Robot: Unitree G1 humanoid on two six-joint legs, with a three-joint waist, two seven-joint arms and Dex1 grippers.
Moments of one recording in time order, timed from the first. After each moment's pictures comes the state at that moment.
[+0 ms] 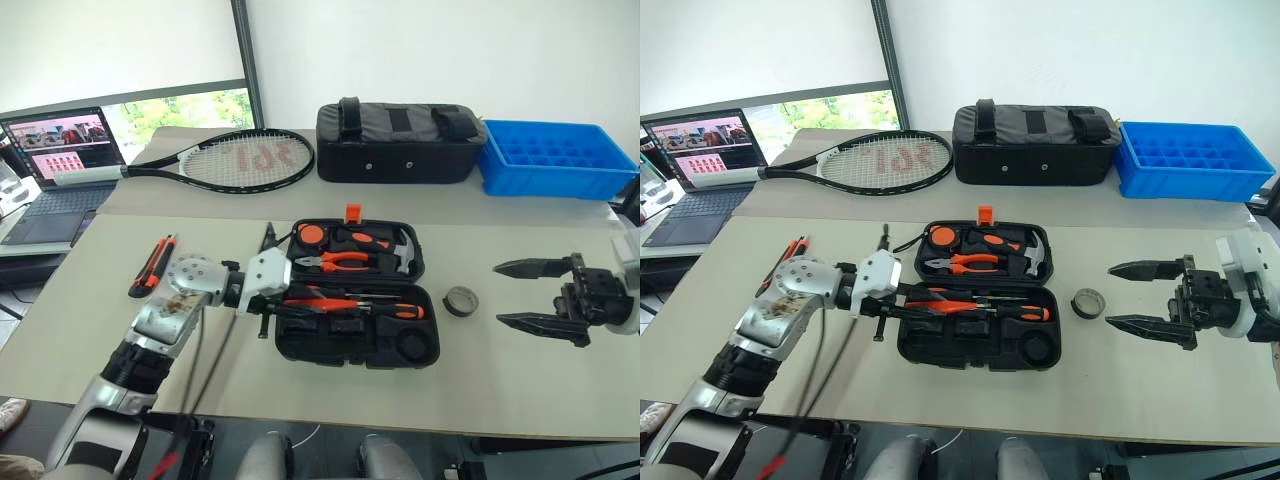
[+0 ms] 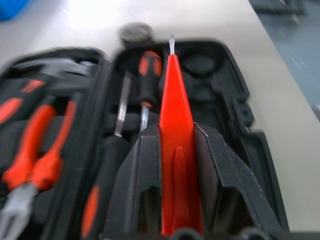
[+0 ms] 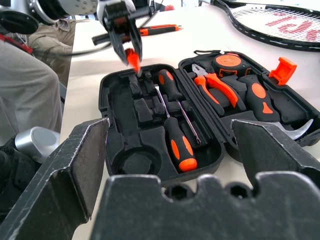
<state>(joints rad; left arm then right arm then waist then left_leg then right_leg) -0.56 0.60 -0.31 0.05 -0.23 0.14 -1.32 -0.15 -1.01 -0.34 0.12 0.72 0.22 1.57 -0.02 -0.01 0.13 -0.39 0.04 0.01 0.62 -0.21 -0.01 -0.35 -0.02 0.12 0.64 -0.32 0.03</state>
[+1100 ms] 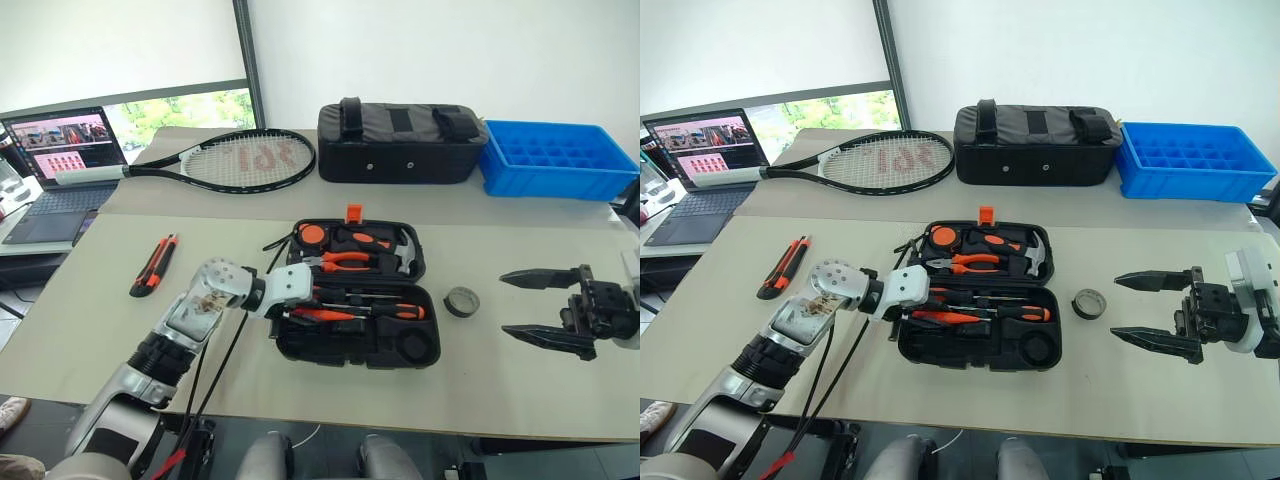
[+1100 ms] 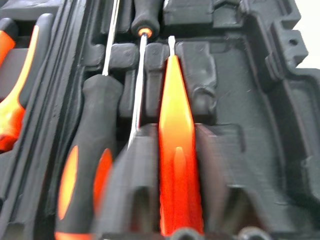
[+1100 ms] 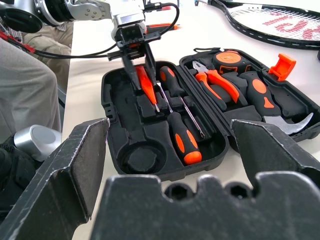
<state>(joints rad) -0.57 0.54 -0.38 0.08 -0.06 0.26 -1.26 -0.07 -0.99 -0.38 0.09 0.72 0.20 1.57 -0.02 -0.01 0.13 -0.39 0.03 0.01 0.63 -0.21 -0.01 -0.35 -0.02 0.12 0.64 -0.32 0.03</state>
